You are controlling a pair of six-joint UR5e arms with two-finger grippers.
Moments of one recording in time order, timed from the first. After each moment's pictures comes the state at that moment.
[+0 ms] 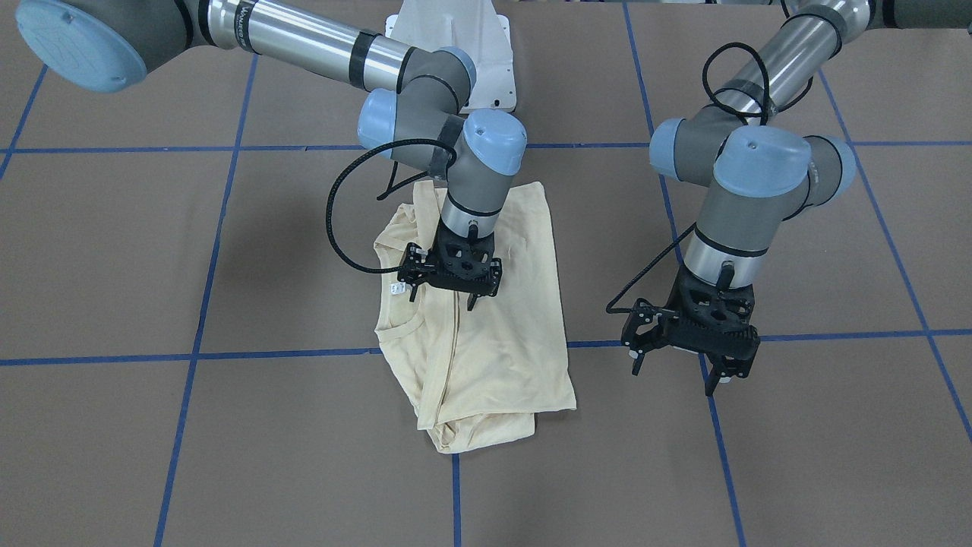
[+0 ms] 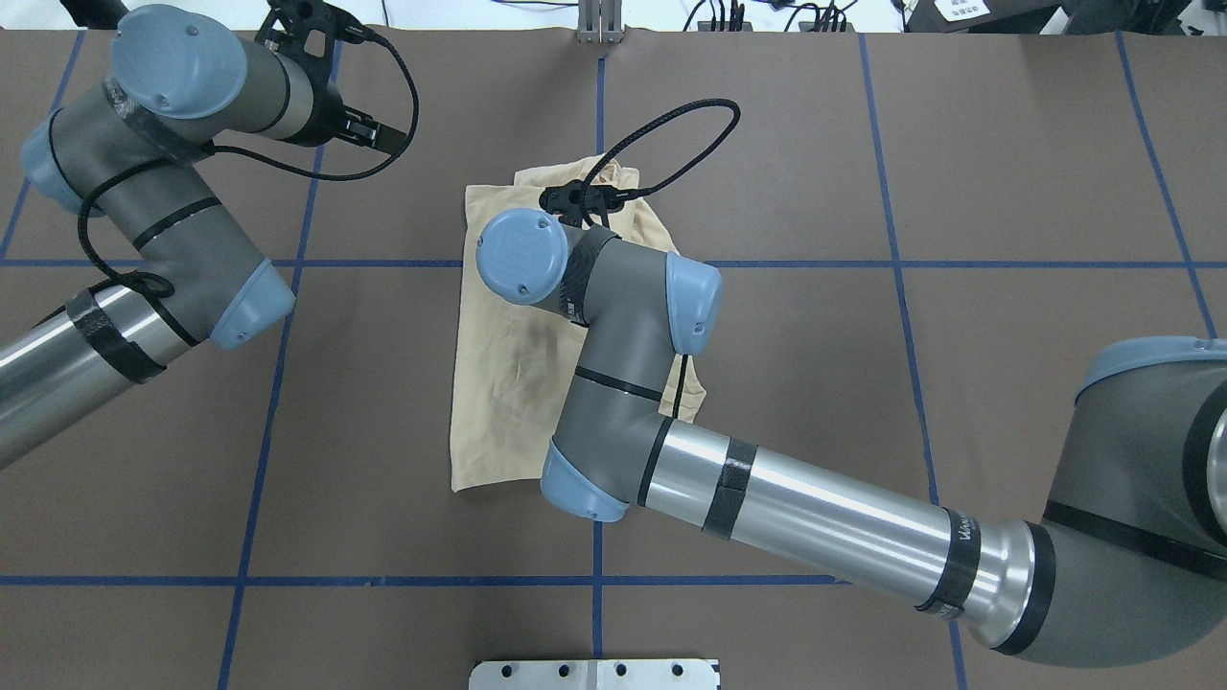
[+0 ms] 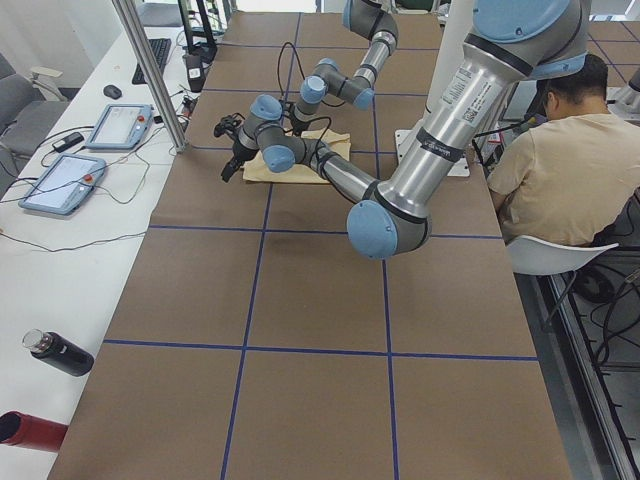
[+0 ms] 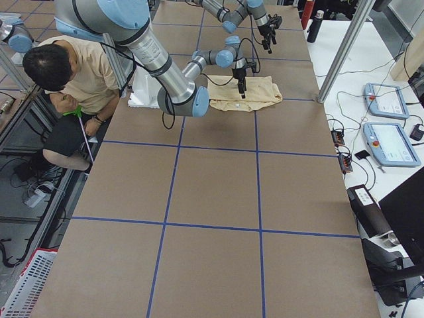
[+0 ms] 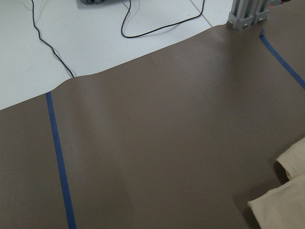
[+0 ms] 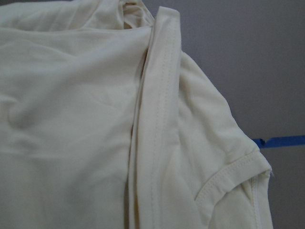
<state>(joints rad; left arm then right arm) -0.88 -2.16 -1.45 -2.10 -1.76 -0.63 0.47 -0.55 1.18 -1.62 1.52 1.28</state>
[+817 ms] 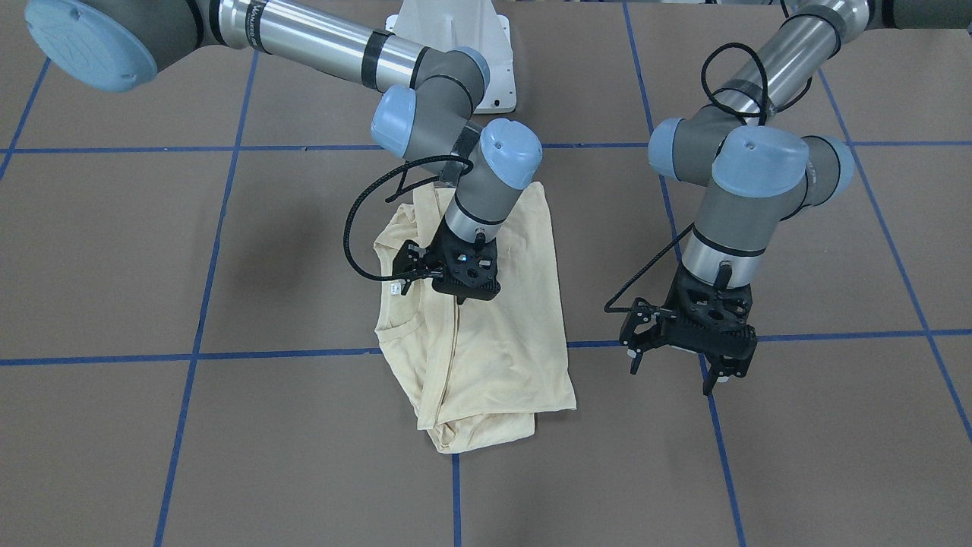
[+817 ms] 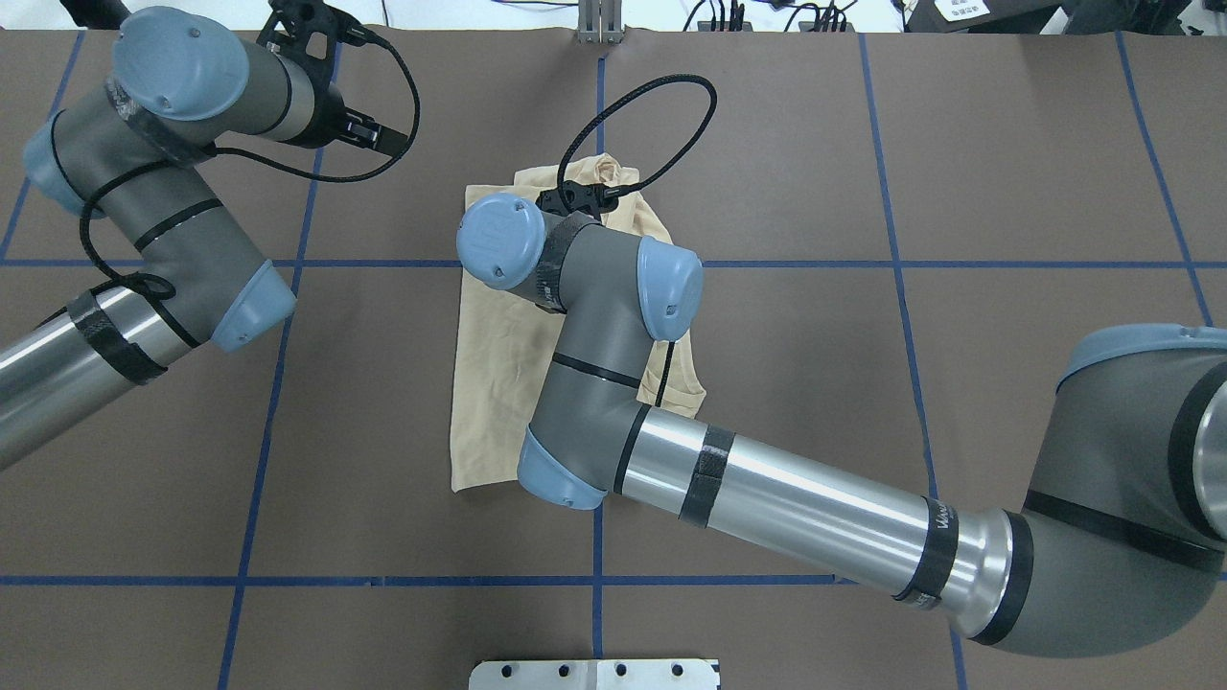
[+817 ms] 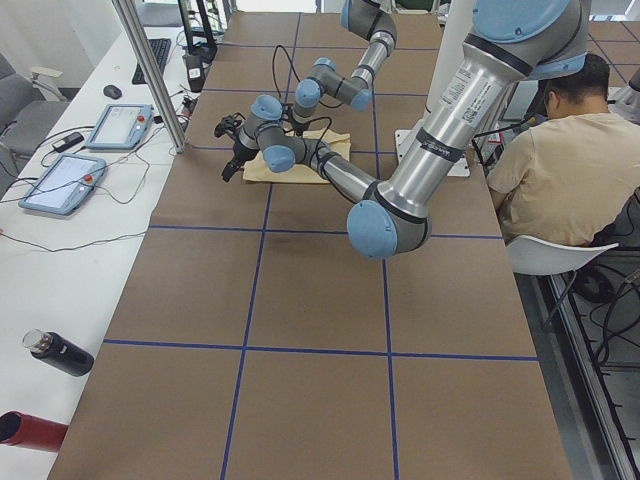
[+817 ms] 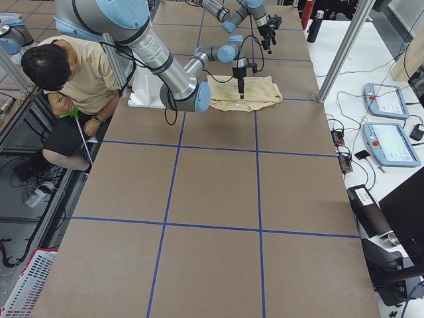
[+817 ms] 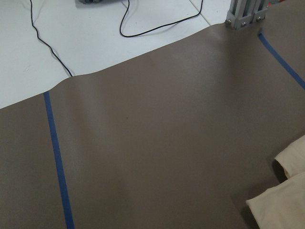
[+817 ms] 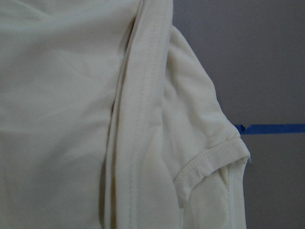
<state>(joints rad) -0.87 -2.16 -1.45 -2.10 -1.76 -0.63 0.48 -0.51 1.14 -1.76 1.56 1.20</state>
